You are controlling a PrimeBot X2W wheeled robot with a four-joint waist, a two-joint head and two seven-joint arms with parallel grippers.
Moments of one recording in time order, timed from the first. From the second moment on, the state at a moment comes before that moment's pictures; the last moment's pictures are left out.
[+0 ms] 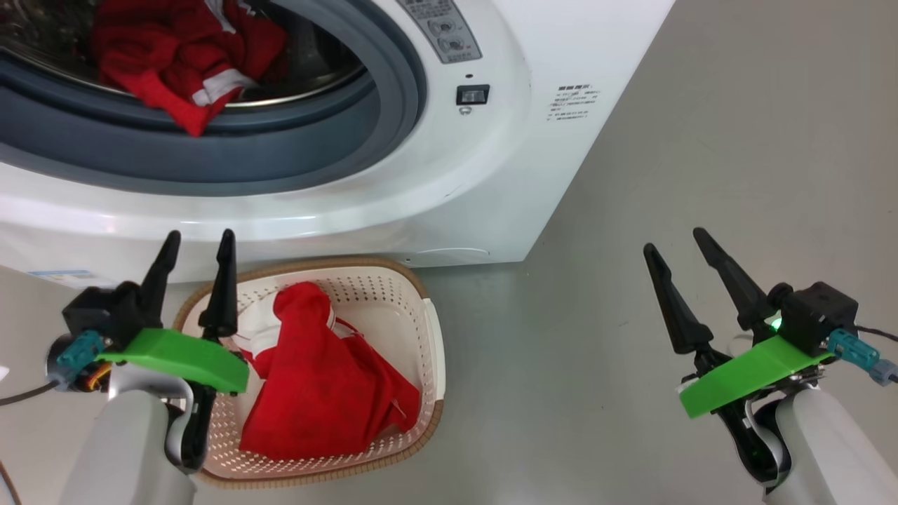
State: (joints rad) left arm -0.50 0.16 -0.19 0.54 -0.39 -0.13 -0.25; right arm -0.33 -0.26 0.19 0.24 0.41 0.13 -0.25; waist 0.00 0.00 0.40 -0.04
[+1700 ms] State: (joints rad) left arm -0.17 0.08 -0.04 0.24 -0.29 -0.13 -0.25; right arm -0.20 -0.26 0.17 0.23 0.41 0.13 -0.25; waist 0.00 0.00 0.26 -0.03
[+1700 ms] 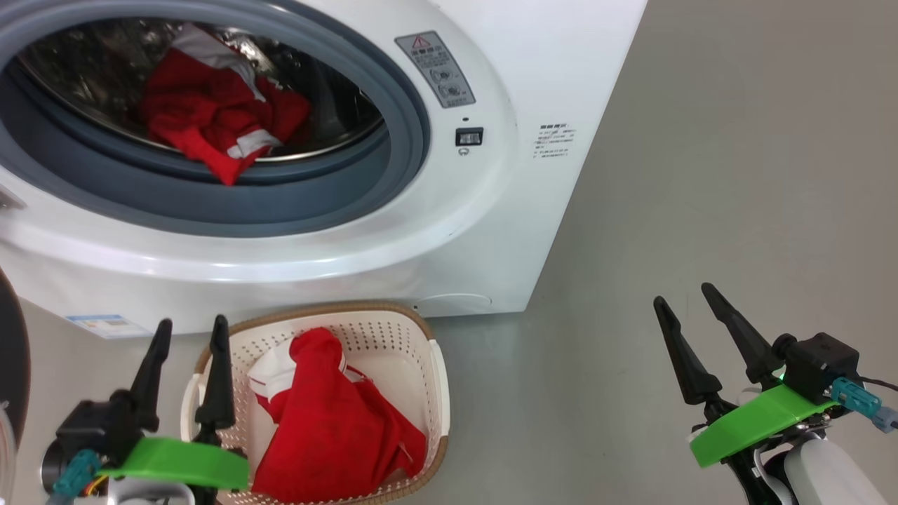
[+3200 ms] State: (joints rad) left arm -0.49 0.11 -0.06 0.56 -0.23 -0.13 -0.20; right arm -0.17 -0.24 0.16 0.20 0.41 0.13 -0.25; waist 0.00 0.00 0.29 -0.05
